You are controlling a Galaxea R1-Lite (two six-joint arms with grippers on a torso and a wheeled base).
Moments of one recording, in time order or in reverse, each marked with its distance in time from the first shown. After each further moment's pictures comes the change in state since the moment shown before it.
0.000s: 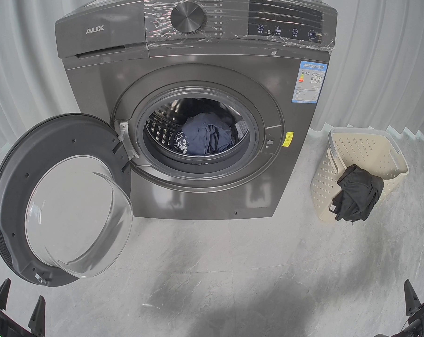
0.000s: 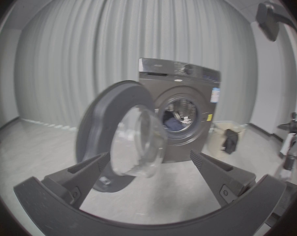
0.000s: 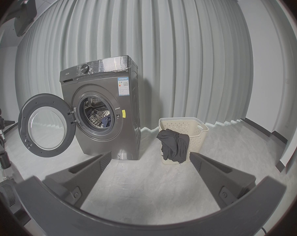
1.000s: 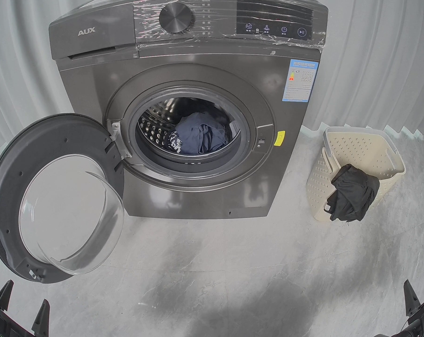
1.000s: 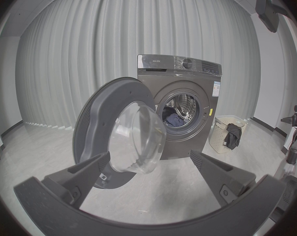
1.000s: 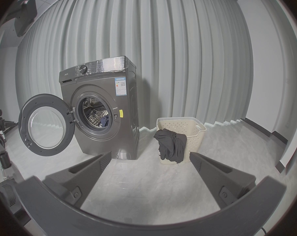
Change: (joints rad) left arm -0.002 0.001 0.000 0.024 0.007 0.038; right arm 0.001 0.001 0.000 0.000 0.005 0.001
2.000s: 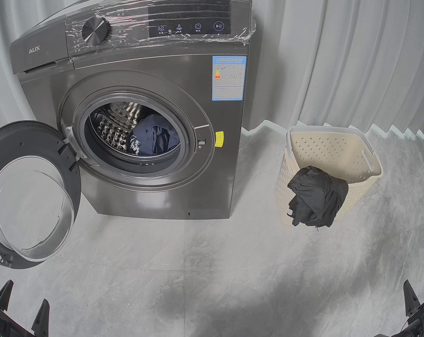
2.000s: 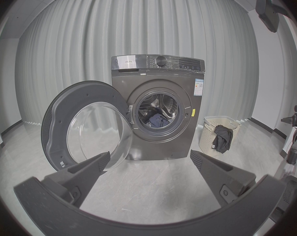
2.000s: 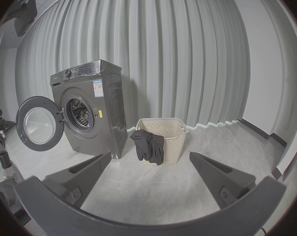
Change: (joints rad) left arm 0.000 0.001 0.000 0.001 0.002 0.000; right arm 0.000 0.001 0.000 0.000 0.000 -0.001
